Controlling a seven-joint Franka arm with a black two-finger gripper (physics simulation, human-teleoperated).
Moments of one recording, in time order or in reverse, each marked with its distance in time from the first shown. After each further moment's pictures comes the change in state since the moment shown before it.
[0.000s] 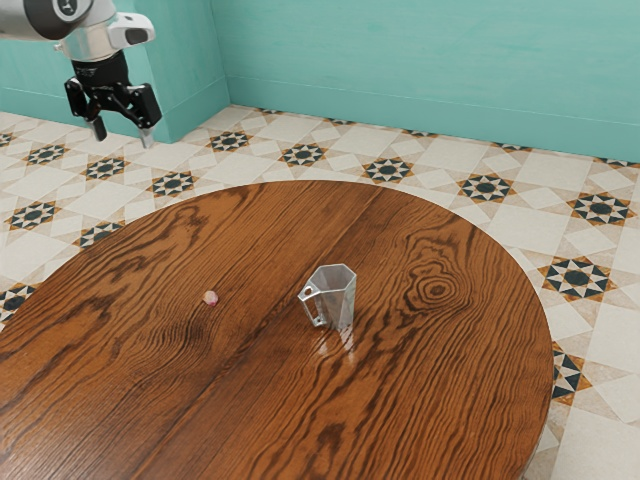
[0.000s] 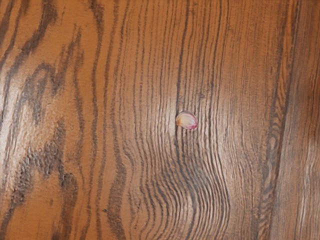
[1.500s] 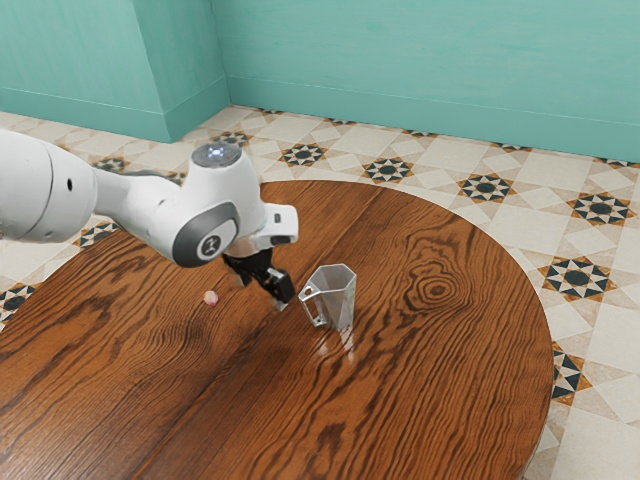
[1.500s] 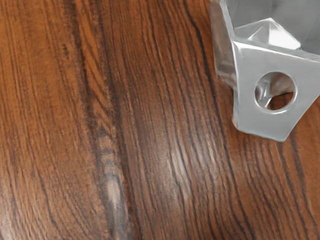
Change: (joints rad) arm -0.330 0.101 -0.004 -0.663 0.092 0.890 -0.062
